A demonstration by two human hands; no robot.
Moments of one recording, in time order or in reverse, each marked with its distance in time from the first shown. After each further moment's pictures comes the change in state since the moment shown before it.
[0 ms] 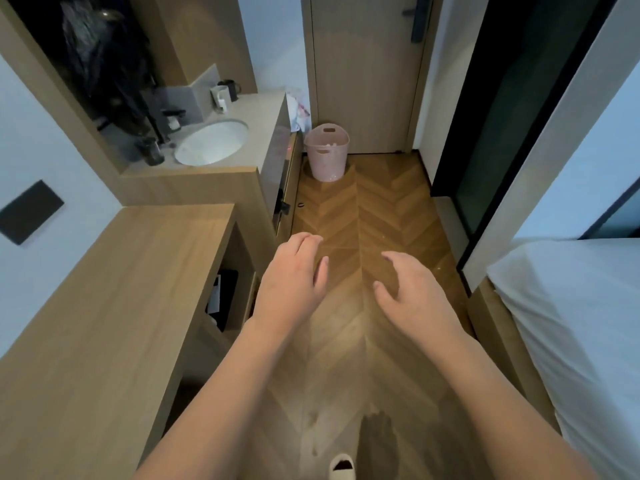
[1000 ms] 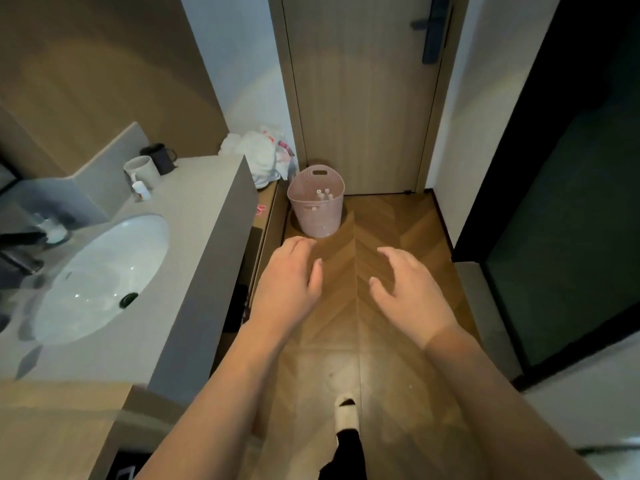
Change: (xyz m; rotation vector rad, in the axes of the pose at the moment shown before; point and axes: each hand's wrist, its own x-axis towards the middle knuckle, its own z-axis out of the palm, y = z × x) left_hand 0.650 -0.091 0.243 -0.050 -0.024 -0.037; right_hand 0.683 0.181 -0.009 0.066 -0.019 0.024
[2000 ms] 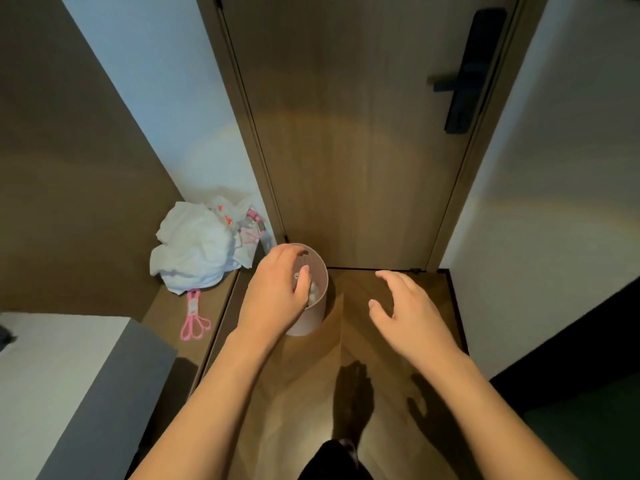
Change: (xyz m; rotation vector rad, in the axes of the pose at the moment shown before) left_hand 0.672 -0.058 0.214 0.007 0.023 -0.074; right_hand 0.683 0.177 -0.065 0.012 -0.131 0.062
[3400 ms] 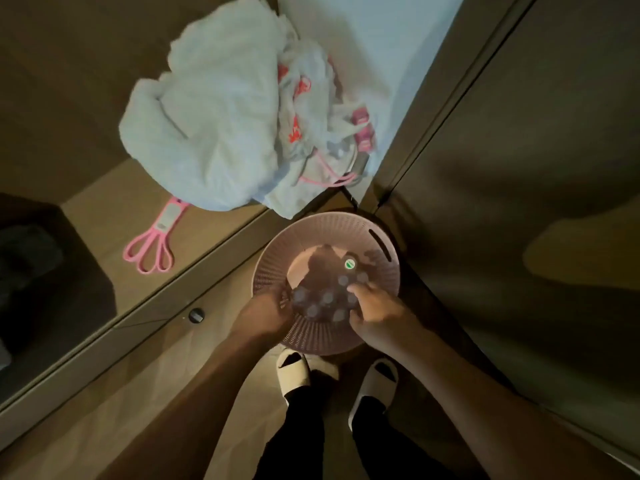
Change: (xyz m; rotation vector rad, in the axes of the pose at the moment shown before) left_hand 0.243 -0.408 0.369 -0.267 -0.372 -1.240; right_hand 0.624 0.045 0.398 -0.532 -1.016 -0.540
